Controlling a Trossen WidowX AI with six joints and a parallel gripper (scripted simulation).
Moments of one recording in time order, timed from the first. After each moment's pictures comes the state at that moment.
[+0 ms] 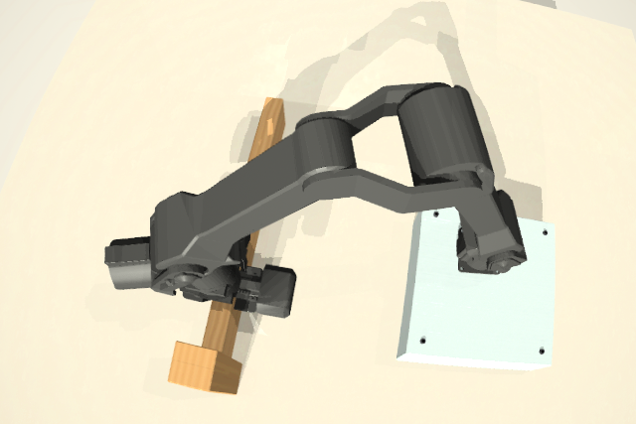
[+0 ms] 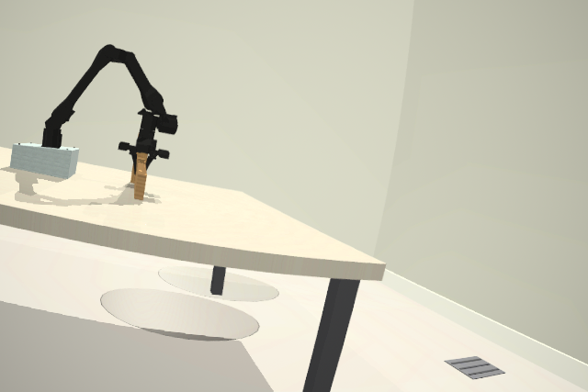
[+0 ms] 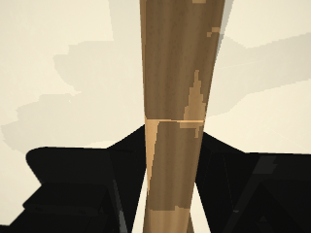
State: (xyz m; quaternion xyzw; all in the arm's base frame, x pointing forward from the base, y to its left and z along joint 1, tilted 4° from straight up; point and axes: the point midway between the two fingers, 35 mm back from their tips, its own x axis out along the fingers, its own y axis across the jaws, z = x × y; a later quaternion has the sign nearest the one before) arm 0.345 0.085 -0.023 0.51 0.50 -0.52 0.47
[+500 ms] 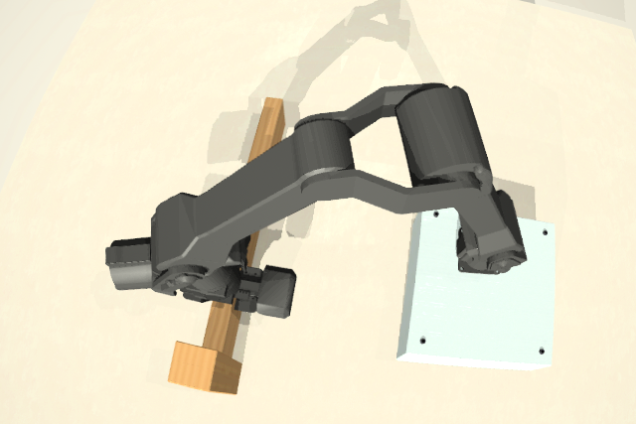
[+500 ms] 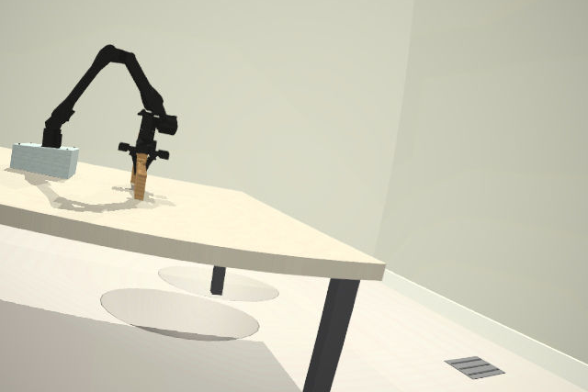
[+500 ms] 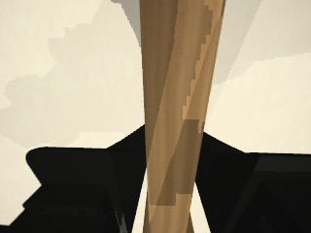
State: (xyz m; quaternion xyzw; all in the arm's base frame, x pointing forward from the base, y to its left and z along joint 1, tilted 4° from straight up) arm 0.345 0.085 -0.025 0.51 0.50 -0.52 0.47
